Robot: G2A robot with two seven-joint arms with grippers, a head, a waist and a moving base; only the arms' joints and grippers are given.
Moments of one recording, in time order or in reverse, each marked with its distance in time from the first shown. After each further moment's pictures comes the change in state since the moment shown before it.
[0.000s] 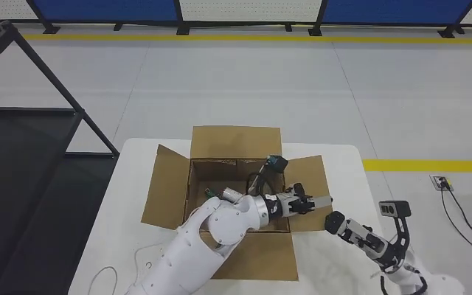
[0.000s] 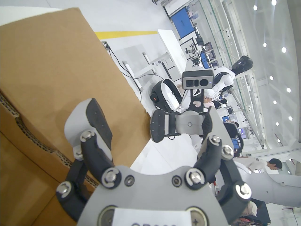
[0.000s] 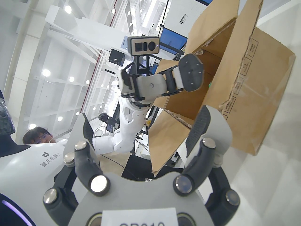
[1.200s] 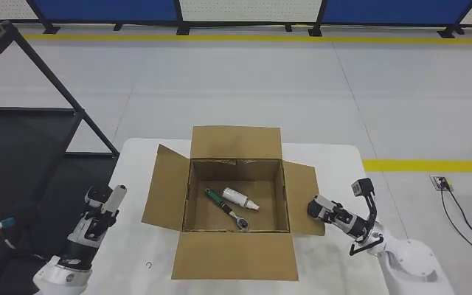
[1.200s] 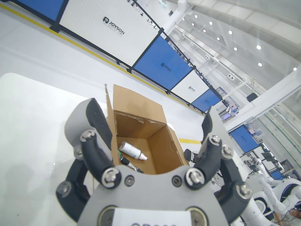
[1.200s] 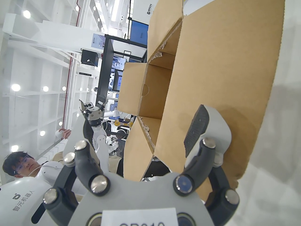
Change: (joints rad) left arm 0.972 0.158 -1.123 -0.845 0.128 -0.018 0.203; right arm 0.213 0.029 -0.173 0.177 -0.181 0.156 -0.107
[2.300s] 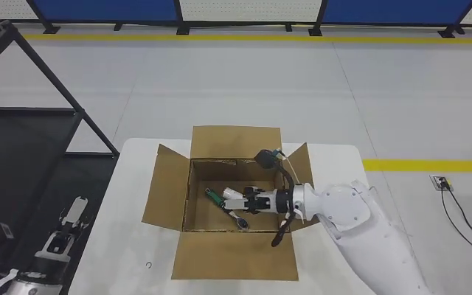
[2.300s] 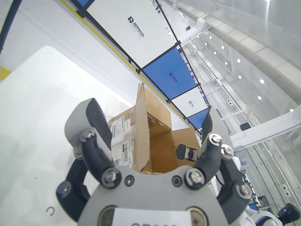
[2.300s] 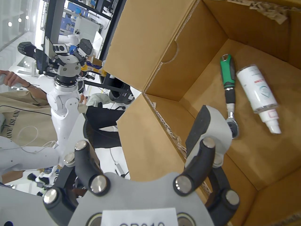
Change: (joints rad) left arm 0.084 0.004 -0.152 0.063 -0.247 0.044 -0.050; right arm 0.484 -0.043 -0.538 -0.098 -0.272 0.275 0.092
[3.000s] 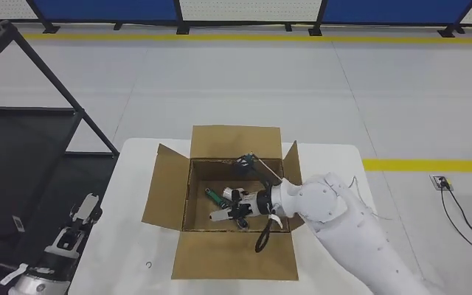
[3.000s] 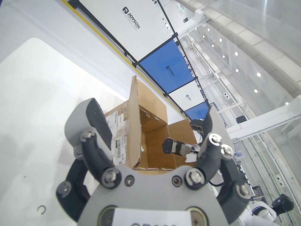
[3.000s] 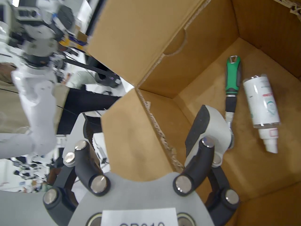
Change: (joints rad) left arm -0.026 0.006 0.041 -0.031 0.009 0.031 -0.029; right arm 0.166 -0.048 -0.214 0.129 -0.208 -0.094 0.018
